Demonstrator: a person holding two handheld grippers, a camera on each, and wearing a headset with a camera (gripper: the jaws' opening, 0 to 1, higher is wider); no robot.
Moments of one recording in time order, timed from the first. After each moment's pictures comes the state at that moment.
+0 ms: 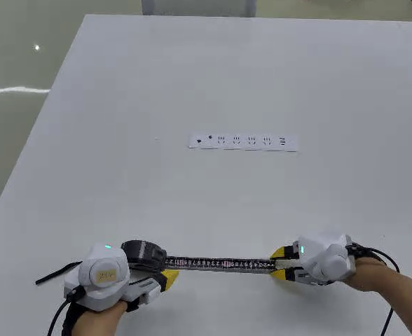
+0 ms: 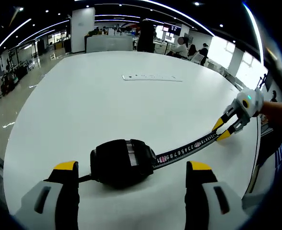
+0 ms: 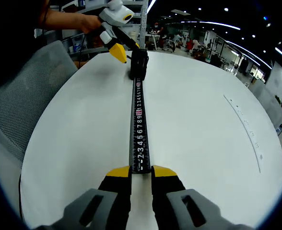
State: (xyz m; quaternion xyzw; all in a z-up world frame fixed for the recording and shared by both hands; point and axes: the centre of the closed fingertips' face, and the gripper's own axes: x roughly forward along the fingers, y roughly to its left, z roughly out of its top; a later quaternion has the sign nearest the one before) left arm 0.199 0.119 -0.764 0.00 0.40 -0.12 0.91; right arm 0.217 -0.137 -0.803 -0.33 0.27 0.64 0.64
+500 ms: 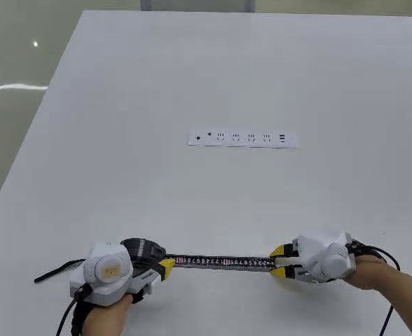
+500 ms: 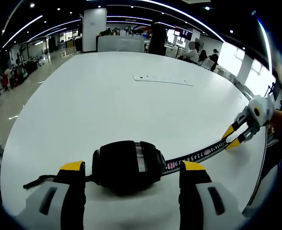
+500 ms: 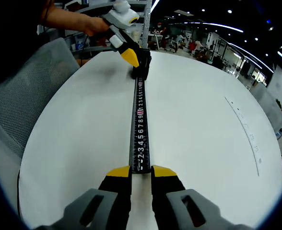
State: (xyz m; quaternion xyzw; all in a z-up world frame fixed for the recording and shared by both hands) left arm 0.210 0.125 -0.776 -0.02 0.39 -0.07 0.92; right arm 0.217 -0.137 -0.803 -0.34 0.26 0.65 0.63
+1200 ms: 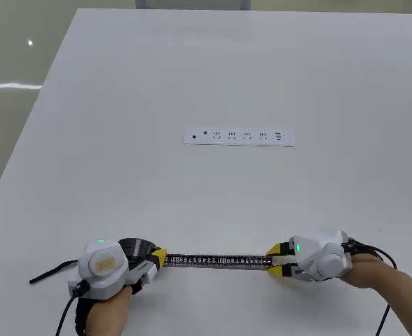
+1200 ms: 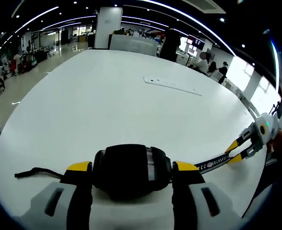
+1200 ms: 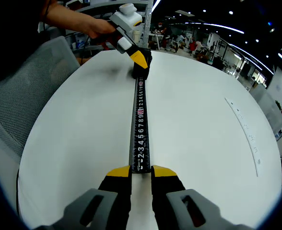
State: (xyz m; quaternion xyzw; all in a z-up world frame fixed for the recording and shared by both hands) left arm 0.216 0.128 -0.780 -0.08 0.39 -0.03 0.92; right arm 0.217 -0.137 -0.803 -0.35 0.26 0.65 0.63
